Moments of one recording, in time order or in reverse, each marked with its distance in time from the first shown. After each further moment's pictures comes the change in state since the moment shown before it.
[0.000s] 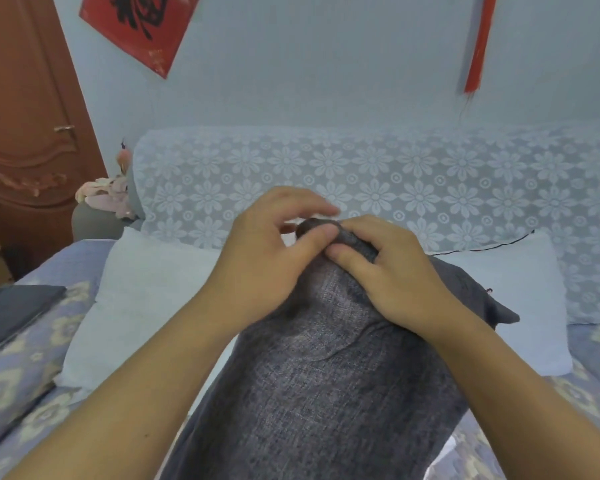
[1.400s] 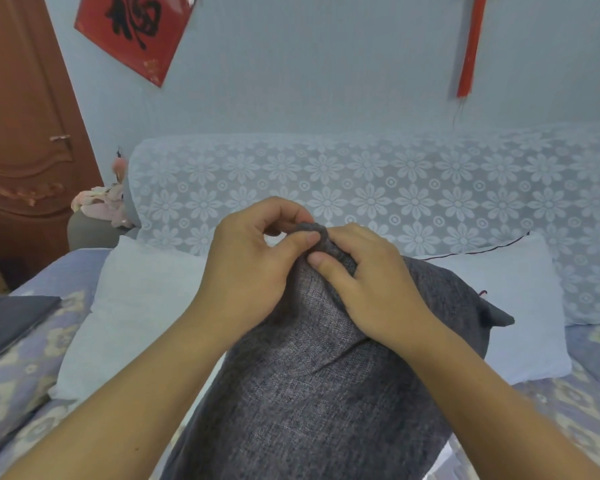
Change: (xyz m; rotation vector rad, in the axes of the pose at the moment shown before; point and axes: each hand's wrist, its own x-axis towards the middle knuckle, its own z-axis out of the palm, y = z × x) left_hand -0.001 -0.001 0.002 -0.021 0.091 -0.020; right_hand -0.003 -0.002 0.018 -0.086 0.070 -0.033
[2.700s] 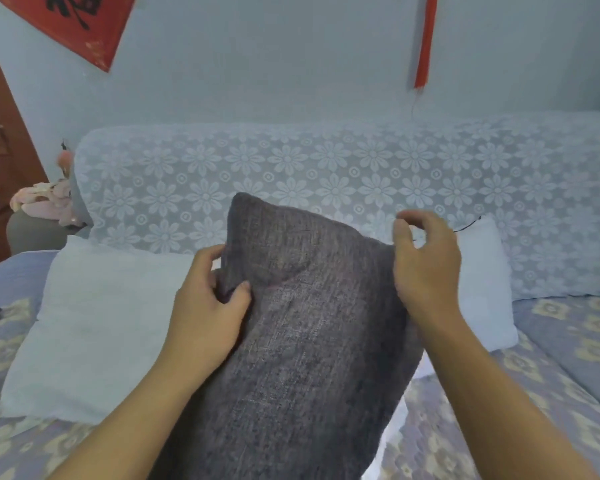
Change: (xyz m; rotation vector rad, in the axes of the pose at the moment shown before) left_hand -0.047 -0.061 0.020 0.081 -0.017 -0.313; right_hand -0.024 0.071 -0.052 0.043 0.510 0.484
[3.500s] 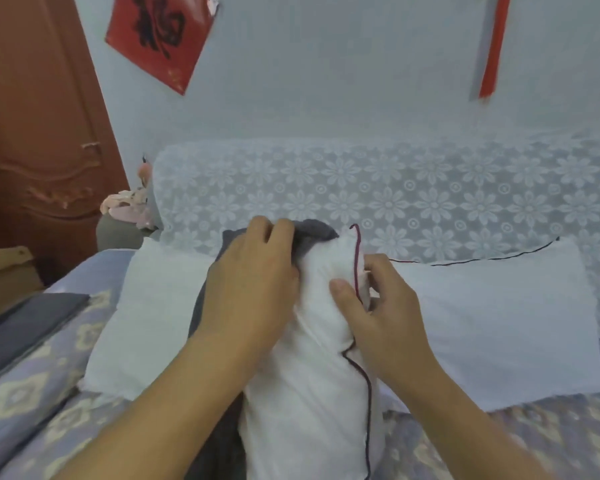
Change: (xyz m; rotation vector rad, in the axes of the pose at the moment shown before) left_hand 0.021 0.043 -0.023 0.839 0.196 0.365; right_hand -0.077 -0.046 0.054 0.314 -0.409 -0.184
